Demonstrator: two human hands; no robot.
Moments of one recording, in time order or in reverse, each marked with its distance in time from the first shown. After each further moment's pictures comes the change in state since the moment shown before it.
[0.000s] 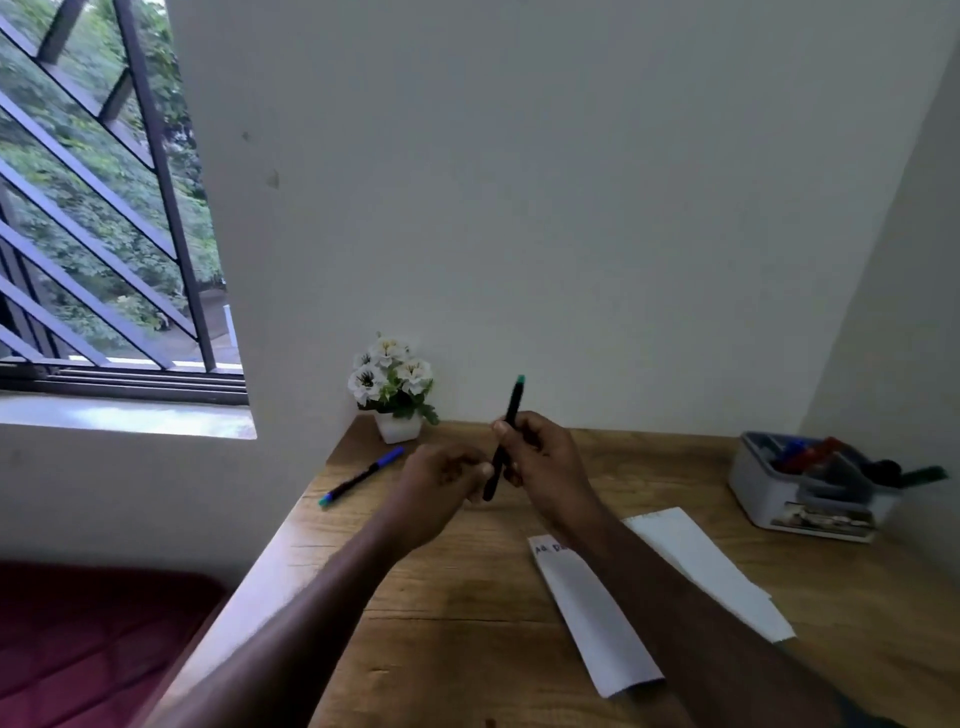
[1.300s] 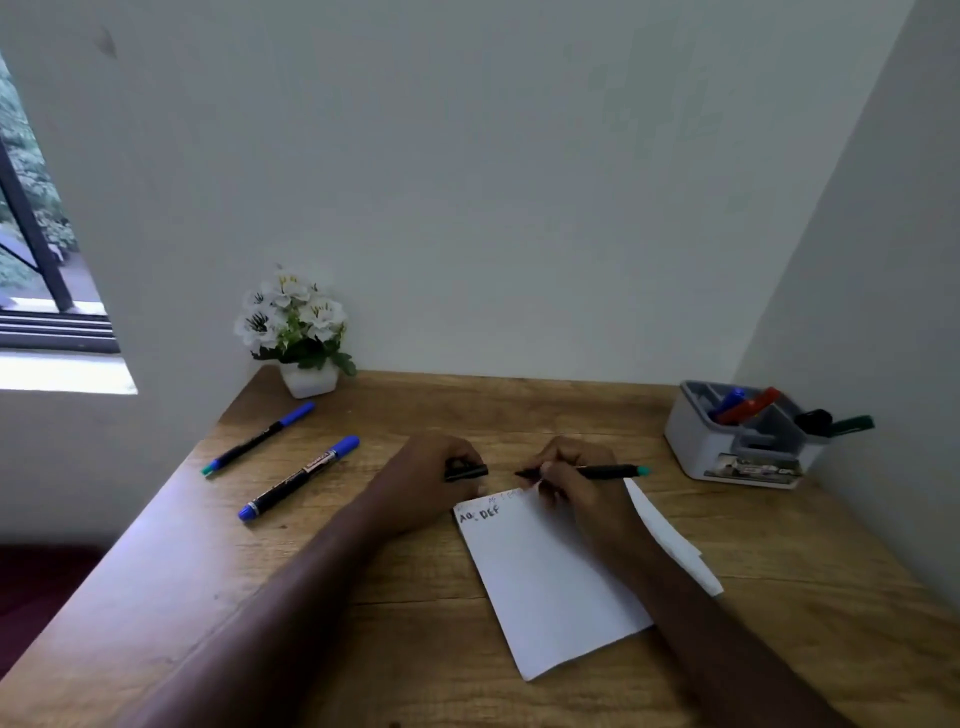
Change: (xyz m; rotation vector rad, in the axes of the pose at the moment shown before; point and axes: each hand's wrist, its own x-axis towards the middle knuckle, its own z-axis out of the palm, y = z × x) left_hand 0.036 -0.042 0.074 0.253 -0.266 -0.042; right_hand -0.047 0.038 -0.112 -0.243 0.022 0.030
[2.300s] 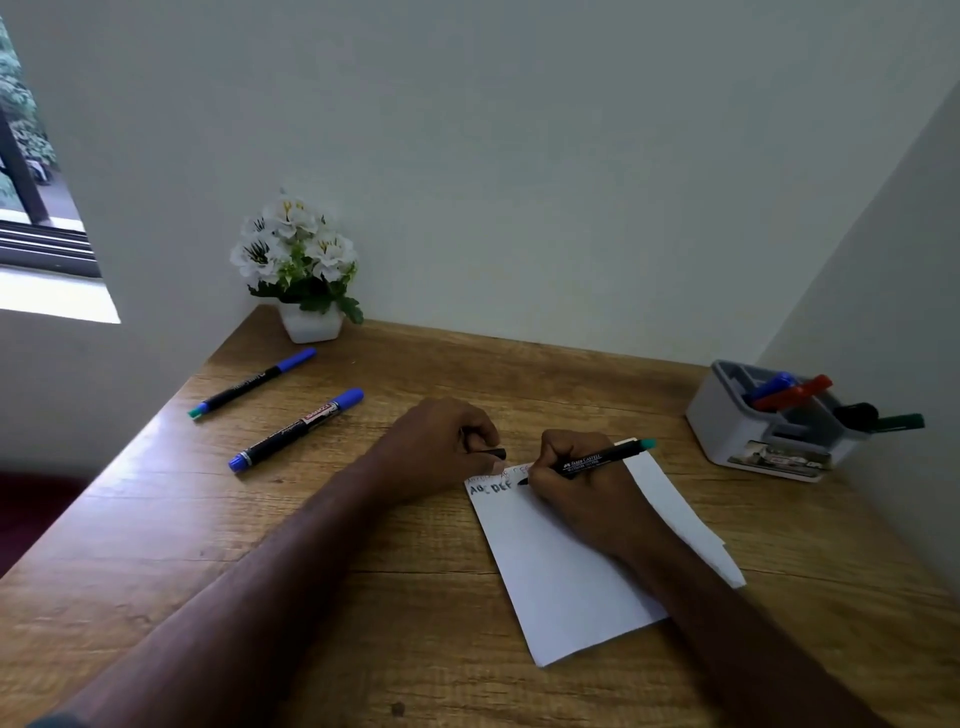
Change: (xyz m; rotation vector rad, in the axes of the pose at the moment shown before) left_hand 0.004 -0.012 0.004 0.018 -0.029 0.022; right_hand 0.000 0.014 0.011 -0.343 -0.152 -0.059
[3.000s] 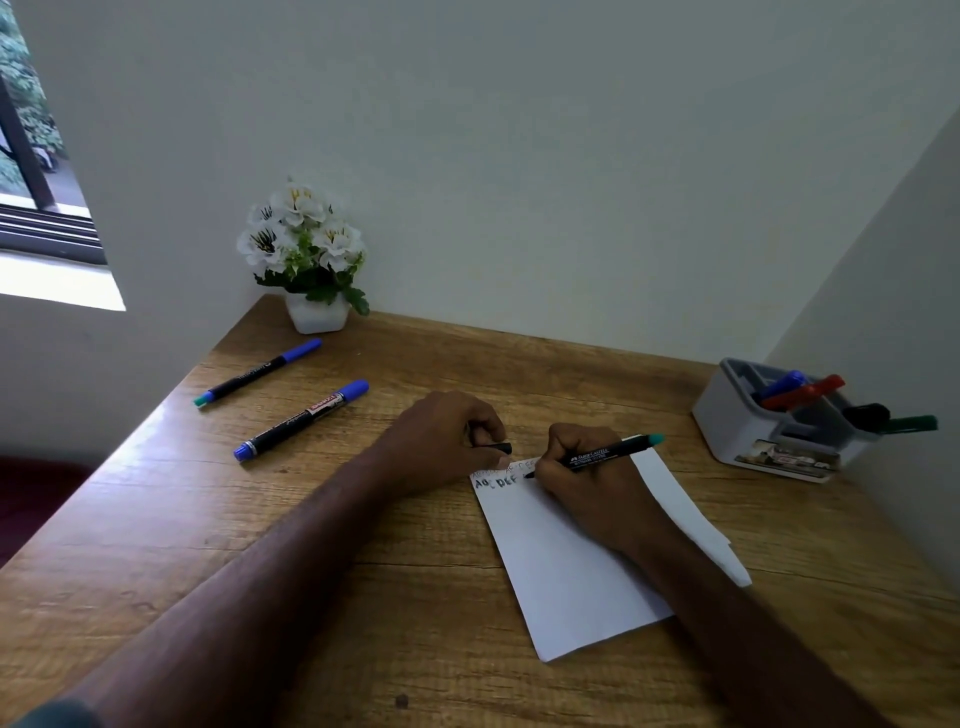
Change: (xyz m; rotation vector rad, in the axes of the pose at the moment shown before) left_hand -0.002 0.003 -0.001 0.021 -0.004 -0.001; right_hand 0.001 0.000 0.000 -0.033 0.008 0.025
